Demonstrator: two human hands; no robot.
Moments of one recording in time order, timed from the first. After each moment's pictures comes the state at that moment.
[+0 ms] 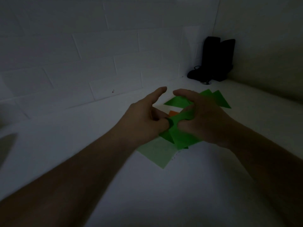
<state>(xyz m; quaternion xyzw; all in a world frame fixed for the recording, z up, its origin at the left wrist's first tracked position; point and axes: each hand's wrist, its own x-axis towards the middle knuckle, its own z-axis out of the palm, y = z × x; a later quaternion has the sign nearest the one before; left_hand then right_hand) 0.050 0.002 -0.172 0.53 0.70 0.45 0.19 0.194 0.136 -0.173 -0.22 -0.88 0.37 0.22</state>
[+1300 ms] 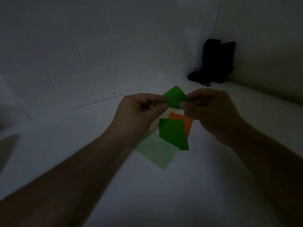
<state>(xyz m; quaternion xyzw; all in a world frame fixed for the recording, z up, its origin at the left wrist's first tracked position) 0.038 0.010 -0.180 0.44 0.62 0.63 0.16 0.193 0.143 -0.168 -0.20 -0.75 0.52 0.37</state>
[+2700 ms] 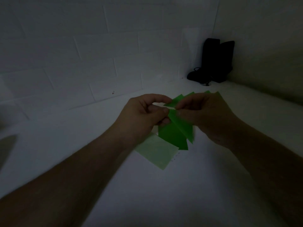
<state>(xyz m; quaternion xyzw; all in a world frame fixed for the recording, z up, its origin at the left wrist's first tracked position) 0.046 0.009 -0.178 0.44 0.59 0.62 0.26 0.191 0.136 -0.168 -0.21 -0.75 0.54 0.31</state>
